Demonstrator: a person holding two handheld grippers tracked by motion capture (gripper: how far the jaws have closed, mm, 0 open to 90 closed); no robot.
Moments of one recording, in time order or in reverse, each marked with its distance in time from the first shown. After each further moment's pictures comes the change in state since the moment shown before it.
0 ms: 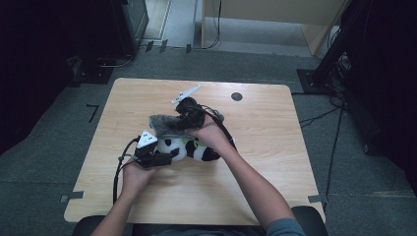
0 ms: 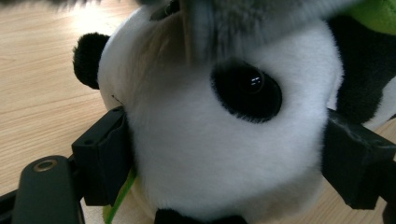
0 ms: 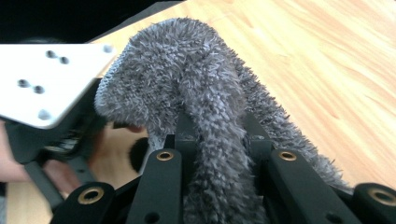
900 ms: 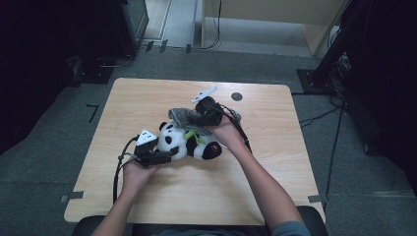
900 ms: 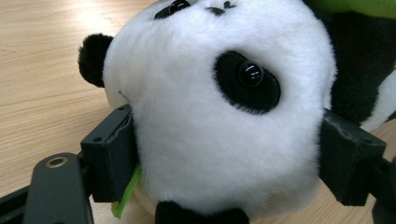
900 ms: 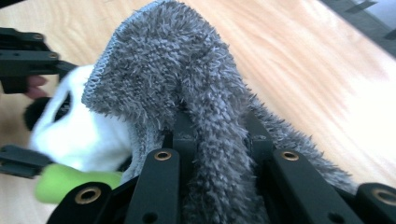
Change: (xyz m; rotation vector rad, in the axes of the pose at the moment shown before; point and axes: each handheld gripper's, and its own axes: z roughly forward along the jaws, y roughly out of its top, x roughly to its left) left arm 0.002 0.003 0.000 0.012 -0.008 -0.053; right arm -0.040 -0.035 -0.021 0.009 -0.216 0.006
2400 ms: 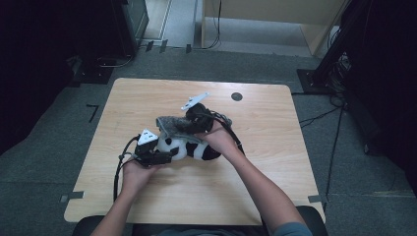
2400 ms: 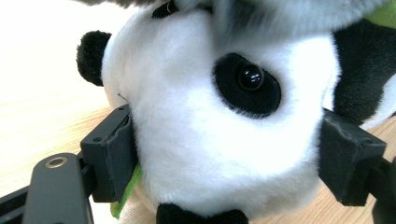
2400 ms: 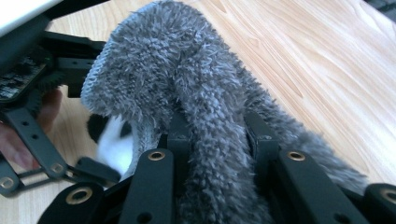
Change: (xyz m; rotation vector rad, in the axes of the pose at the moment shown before) left arm -0.001 0.002 0.000 0.033 0.012 0.027; right arm 0.029 0.003 0.011 -0.031 0.124 -0.040
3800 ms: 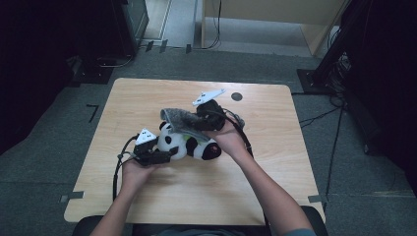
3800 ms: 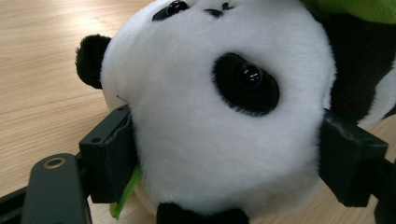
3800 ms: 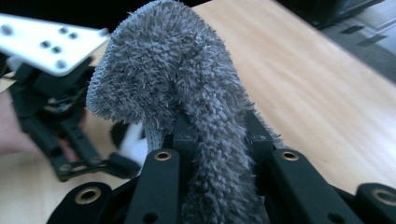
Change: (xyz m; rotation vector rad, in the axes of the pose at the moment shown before) left arm 0.005 0.000 0.000 -0.037 -0.033 0.002; right arm 0.013 0.002 -0.050 -0.100 -0.058 0.024
